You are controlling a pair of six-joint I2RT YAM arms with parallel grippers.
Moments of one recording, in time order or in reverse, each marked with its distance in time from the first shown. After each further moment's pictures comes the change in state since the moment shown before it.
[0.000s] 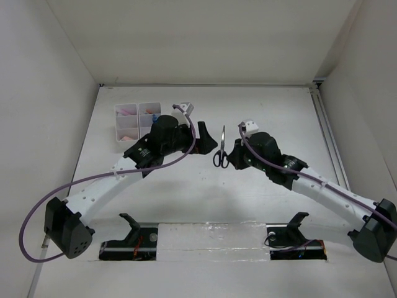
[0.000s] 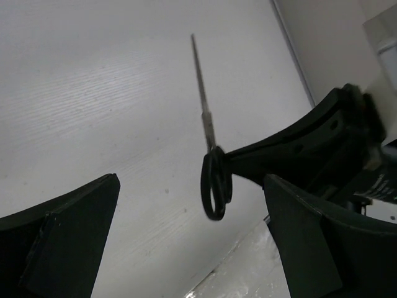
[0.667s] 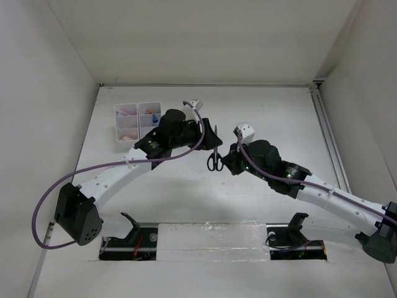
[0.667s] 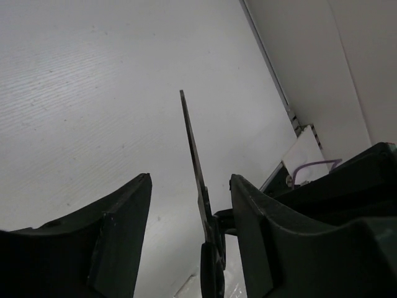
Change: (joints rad) left arm 0.015 0.136 0.063 0.089 0.154 -0.047; right arm 0.165 -0.074 -0.002 0.049 0.082 -0.072
